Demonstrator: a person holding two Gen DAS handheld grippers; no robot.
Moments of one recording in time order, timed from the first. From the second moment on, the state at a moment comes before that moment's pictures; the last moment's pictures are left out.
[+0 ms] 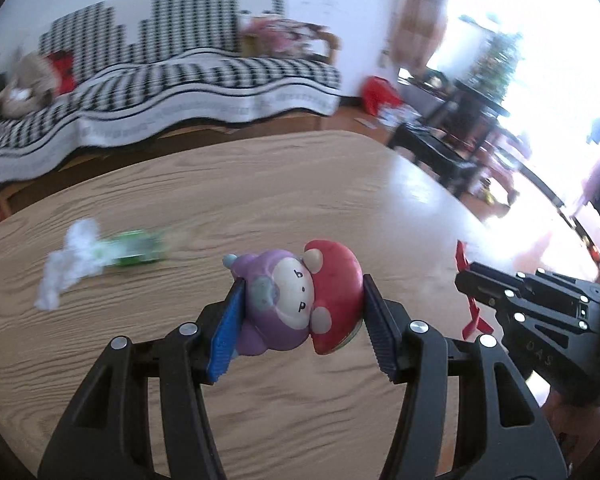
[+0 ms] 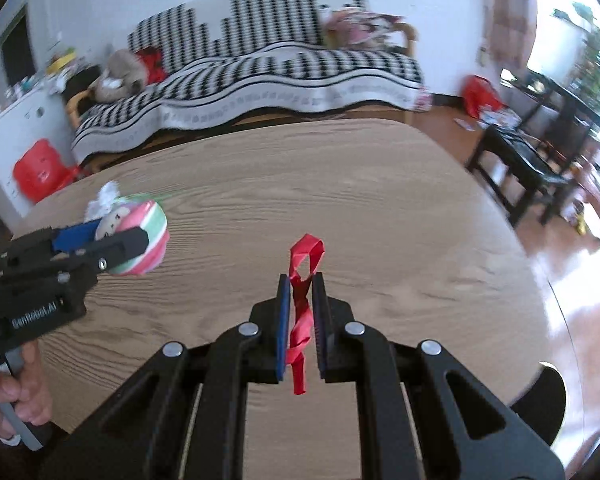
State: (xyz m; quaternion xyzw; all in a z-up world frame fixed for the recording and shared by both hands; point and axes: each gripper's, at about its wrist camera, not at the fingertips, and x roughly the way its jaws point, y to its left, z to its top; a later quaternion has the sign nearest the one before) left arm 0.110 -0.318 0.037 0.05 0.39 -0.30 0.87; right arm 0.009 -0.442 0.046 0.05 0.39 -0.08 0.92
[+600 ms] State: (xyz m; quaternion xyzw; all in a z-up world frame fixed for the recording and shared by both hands) left arm -0.003 -0.527 0.010 0.13 0.39 -0.44 0.80; right arm -0.154 -0.636 0.043 0.16 0.36 -0.23 0.89
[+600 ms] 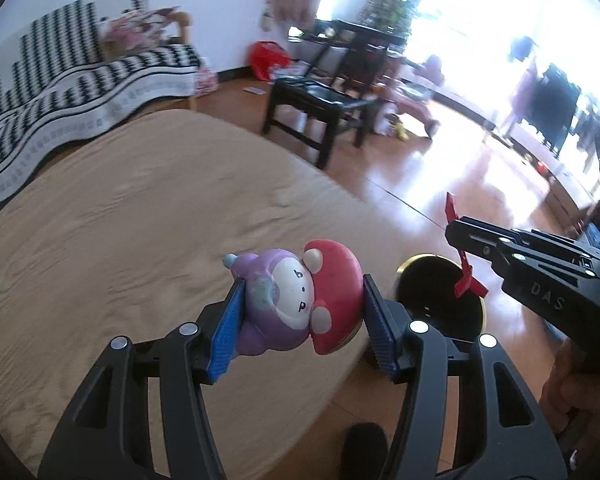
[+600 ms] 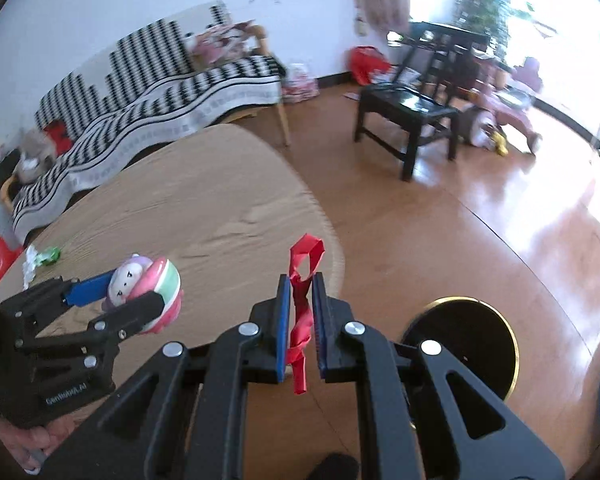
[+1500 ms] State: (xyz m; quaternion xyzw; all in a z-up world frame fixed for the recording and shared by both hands) left arm -0.093 -0.685 -0.058 0.17 0.42 -0.55 0.71; right arm -0.307 -0.780 -0.002 0.29 0.34 -0.34 0.83
